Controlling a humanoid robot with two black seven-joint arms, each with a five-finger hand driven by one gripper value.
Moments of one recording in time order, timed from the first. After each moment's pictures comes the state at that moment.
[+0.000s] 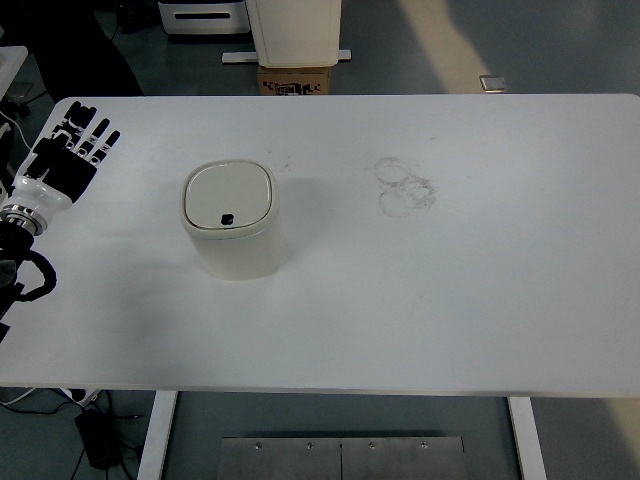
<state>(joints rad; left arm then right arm) -0.64 0.43 -0.96 -0.64 -0.27 -0.41 -0.06 0.00 0.00 0.31 0.20 -0.22 0.03 0.49</state>
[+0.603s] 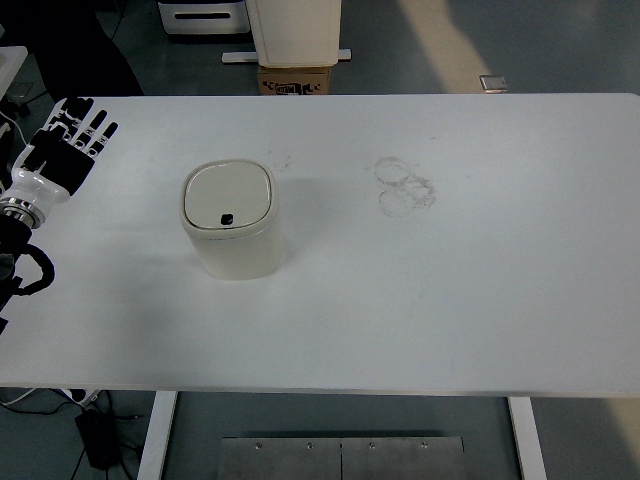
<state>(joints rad) -0.65 0.43 -0.95 -0.64 -0.27 -0.41 -0.06 0.00 0.00 0.31 0.20 -0.22 0.03 0.49</state>
